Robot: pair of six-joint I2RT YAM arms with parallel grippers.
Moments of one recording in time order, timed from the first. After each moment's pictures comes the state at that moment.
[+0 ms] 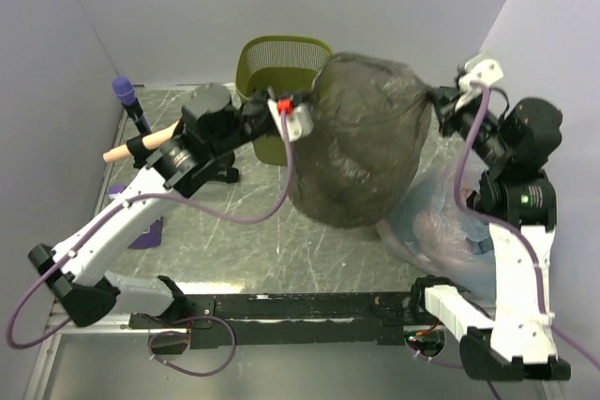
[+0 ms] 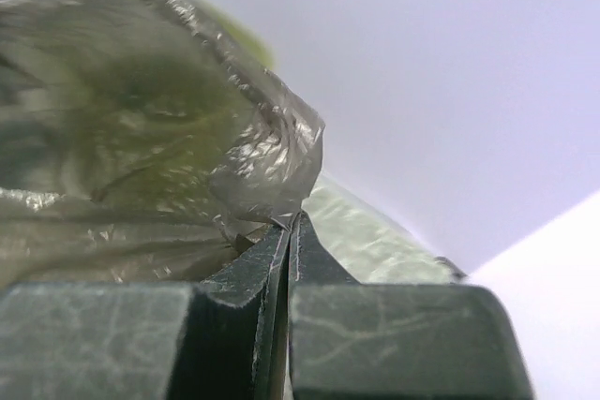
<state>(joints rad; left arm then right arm) -0.77 1.27 1.45 -0.16 0.22 0.81 -0.01 0.94 1.47 -0.51 -0.50 -0.32</state>
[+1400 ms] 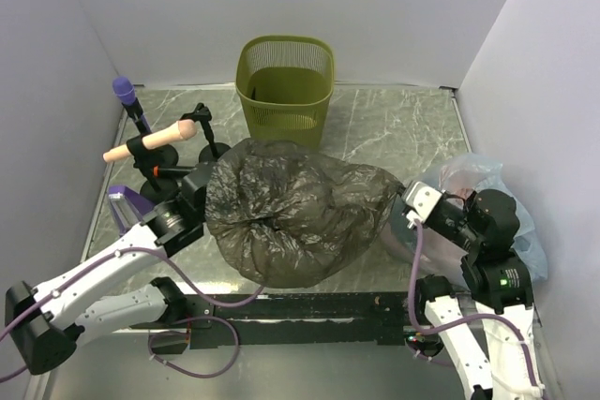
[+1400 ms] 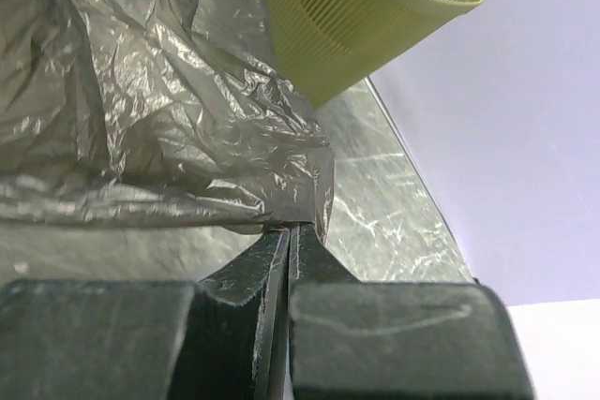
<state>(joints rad) -0.81 0.95 0.81 -0.08 0.32 1.35 0.13 0.47 0.91 -0.69 -0.64 -0.79</state>
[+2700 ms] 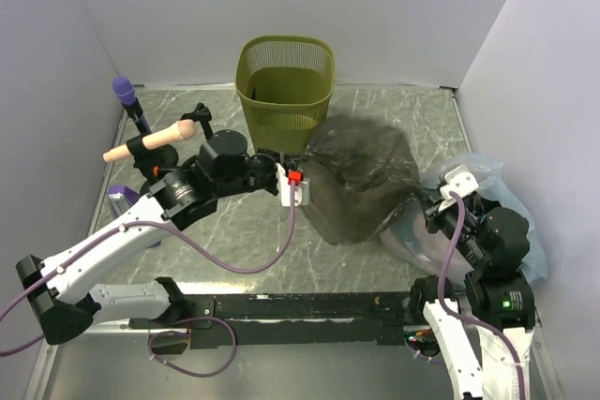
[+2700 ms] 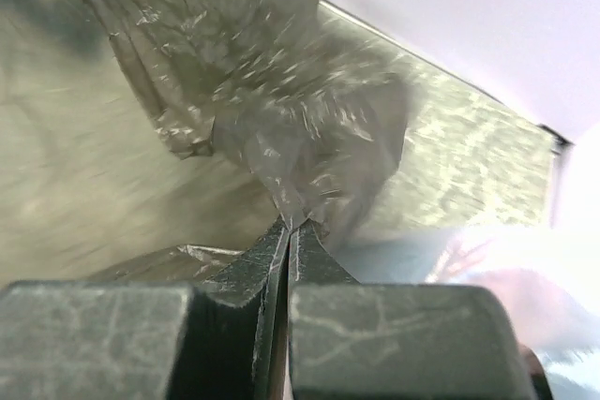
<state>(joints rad) -0.89 1.15 1.21 -0.34 0.25 0.96 0.04 0.37 0.91 -0.71 -0.39 -0.27</state>
